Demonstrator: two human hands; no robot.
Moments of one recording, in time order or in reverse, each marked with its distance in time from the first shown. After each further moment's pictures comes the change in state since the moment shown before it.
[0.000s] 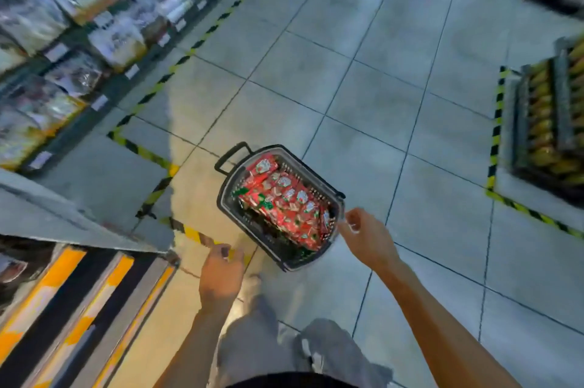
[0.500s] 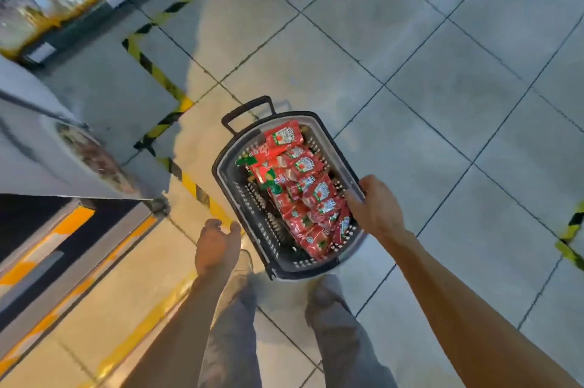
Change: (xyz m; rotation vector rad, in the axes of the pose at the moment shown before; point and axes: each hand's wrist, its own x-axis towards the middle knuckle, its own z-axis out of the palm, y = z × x) left_hand 0.154 -0.022 0.140 0.016 0.098 -0.360; right_hand 0.251 0.044 0.103 -0.285 -0.219 -0.088
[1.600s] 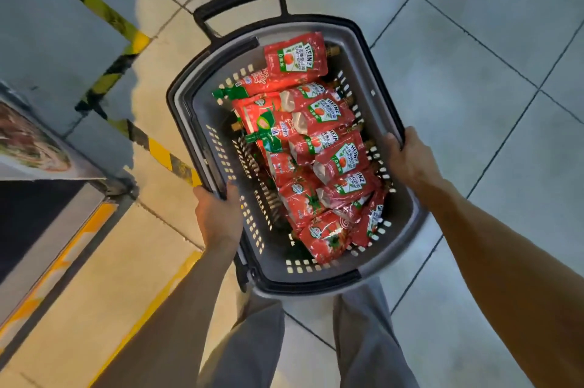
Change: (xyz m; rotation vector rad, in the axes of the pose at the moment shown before) left_hand 0.168 -0.095 0.169 -0.155 0.186 0.095; right_hand 0.135 0.114 0.210 0.141 0.053 0.155
